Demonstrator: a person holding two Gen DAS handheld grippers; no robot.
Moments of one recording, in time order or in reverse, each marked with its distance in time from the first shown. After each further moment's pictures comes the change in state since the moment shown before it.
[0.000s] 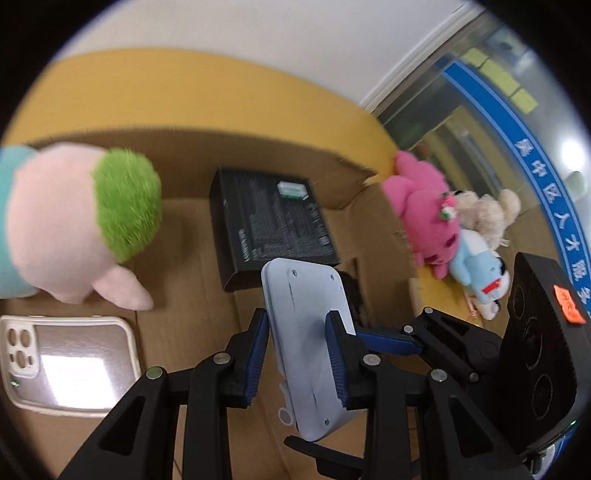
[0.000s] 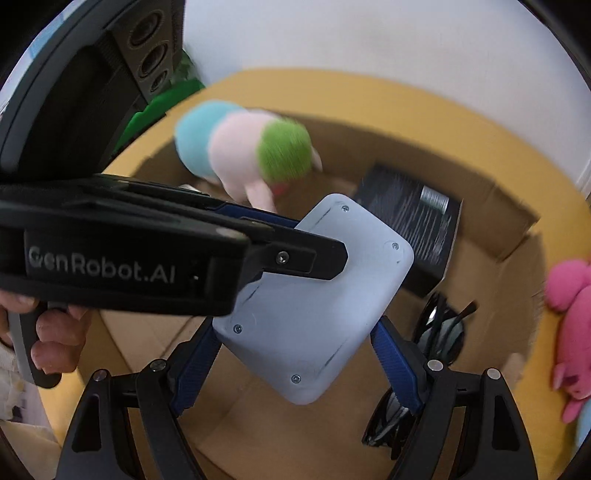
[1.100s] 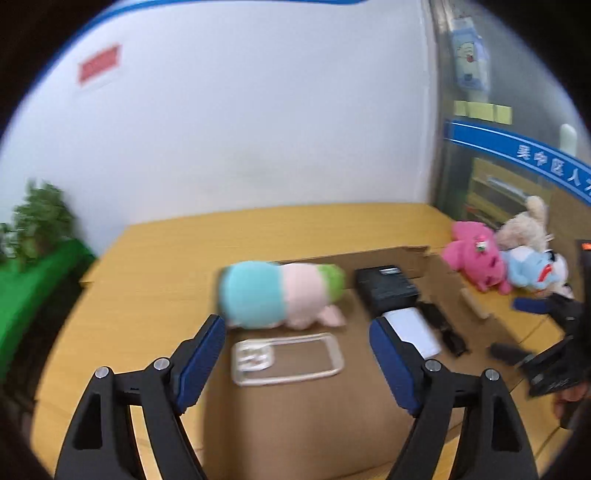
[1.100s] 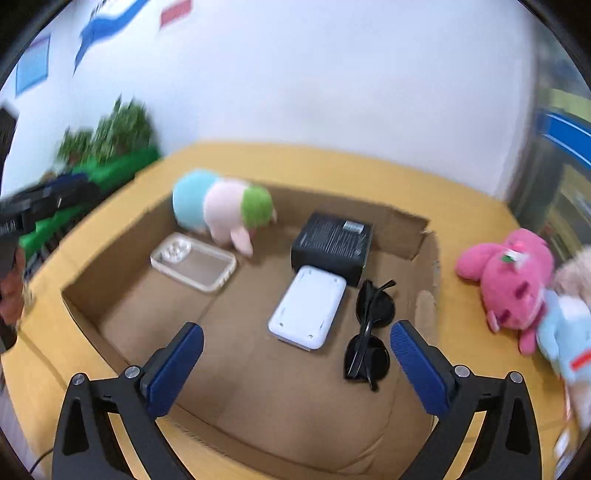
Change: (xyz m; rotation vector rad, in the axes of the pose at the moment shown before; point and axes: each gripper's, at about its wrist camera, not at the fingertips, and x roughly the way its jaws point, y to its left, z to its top) left arm -0.218 -0.015 -0.134 0.253 -0.568 0.506; right arm -0.112 0.048 -0.067 0.119 -0.375 -0.280
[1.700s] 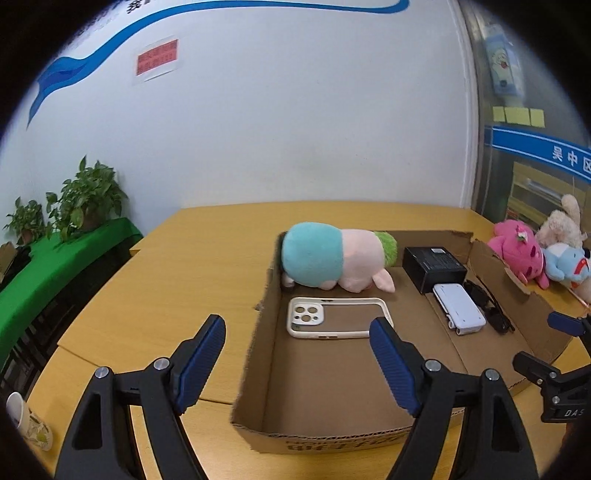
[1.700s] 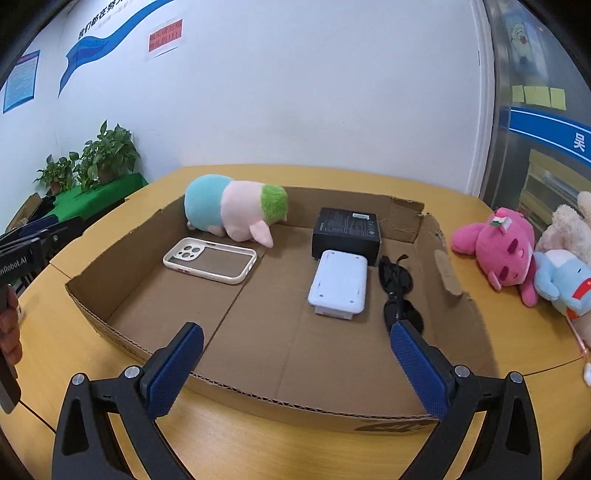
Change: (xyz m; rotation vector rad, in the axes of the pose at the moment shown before) left arm -0.012 0.019 -0.073 -0.066 -0.043 0.138; right arm 0.006 0.059 -0.065 0.057 -0.099 -0.090
